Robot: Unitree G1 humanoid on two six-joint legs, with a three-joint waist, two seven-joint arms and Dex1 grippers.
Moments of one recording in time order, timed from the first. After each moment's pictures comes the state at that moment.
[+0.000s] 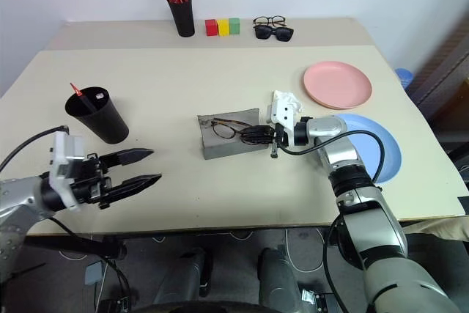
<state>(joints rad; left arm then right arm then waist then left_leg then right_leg) 0.12 0.77 0.43 -0.56 -0.78 0.54 -1.08 -0.80 -0.44 0.18 0.72 0.22 -0.17 1.32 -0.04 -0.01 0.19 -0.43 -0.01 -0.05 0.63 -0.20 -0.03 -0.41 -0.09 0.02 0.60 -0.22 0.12</state>
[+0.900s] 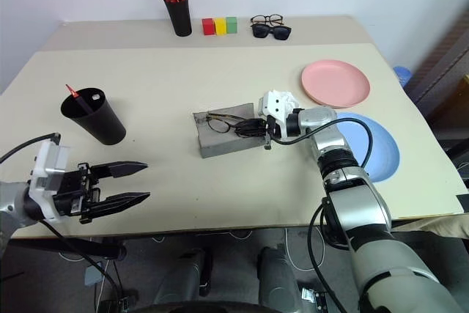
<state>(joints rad) 0.18 0.82 0.42 -0.52 -0.79 0.47 -1.17 -0.96 -0.37 0.15 1.04 0.12 -0.31 1.35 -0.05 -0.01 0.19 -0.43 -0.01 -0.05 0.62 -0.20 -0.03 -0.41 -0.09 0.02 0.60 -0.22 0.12</state>
